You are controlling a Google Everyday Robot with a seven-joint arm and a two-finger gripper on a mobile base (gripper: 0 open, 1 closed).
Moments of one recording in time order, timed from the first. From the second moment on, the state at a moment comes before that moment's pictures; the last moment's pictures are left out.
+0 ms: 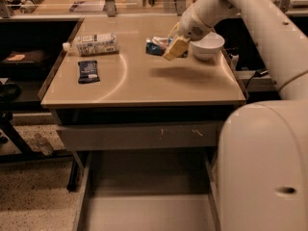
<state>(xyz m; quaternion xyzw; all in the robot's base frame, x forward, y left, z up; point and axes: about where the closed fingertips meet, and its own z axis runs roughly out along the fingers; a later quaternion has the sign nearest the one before) 0.741 -0.061 0.881 -0.64 0.68 0.14 0.31</state>
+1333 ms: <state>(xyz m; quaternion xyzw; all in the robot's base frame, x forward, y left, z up) 0.570 -0.114 0.918 -0.60 0.69 0.07 0.38</state>
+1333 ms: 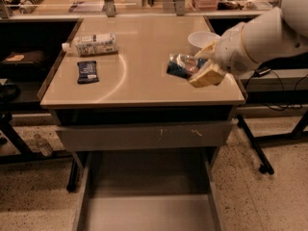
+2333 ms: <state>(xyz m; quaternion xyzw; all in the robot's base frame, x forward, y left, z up) 0.487 -0.119 0.844 -0.58 0.73 0.07 0.35</state>
